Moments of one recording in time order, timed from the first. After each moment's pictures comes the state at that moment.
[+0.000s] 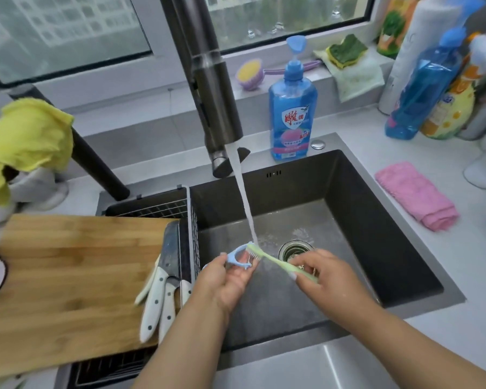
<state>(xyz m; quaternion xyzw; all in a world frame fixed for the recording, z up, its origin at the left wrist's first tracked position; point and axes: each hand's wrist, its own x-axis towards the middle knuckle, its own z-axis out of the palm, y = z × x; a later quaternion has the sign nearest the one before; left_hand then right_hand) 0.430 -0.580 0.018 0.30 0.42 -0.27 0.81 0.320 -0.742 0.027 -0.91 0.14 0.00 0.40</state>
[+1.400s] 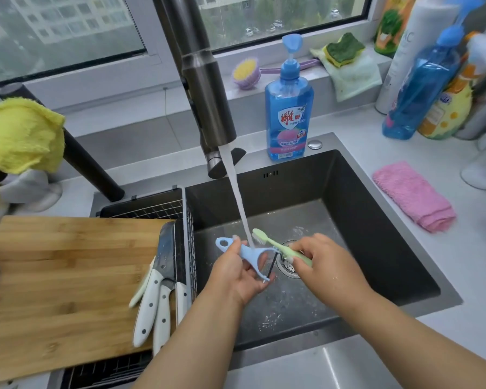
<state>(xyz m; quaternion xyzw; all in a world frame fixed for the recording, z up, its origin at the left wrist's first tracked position) 0.428 -0.612 0.015 0.44 0.35 -0.36 0.75 0.343 -0.750 0.036 -0.94 0.16 0.00 0.31</state>
